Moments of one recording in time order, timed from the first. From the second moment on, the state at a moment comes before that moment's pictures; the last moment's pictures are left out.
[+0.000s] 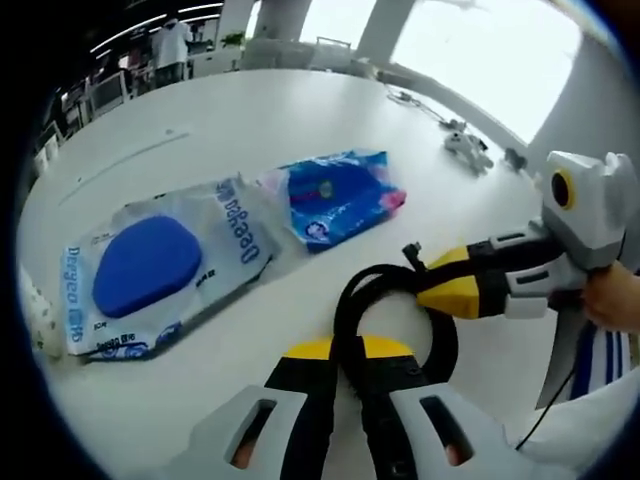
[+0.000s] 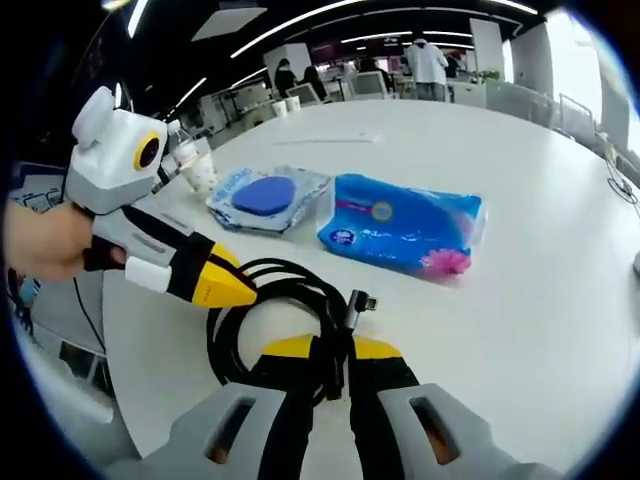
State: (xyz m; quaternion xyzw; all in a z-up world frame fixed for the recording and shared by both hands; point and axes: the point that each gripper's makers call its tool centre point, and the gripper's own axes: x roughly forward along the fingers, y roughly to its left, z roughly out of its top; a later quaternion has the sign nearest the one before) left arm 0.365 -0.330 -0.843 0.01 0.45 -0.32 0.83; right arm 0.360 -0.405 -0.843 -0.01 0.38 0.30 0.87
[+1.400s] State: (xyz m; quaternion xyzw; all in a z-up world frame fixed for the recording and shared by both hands) left arm 0.368 -0.291 -0.801 0.00 0.38 -0.31 0.87; right arm 0.357 -0.402 -0.811 -0.04 0.33 0.27 0.91
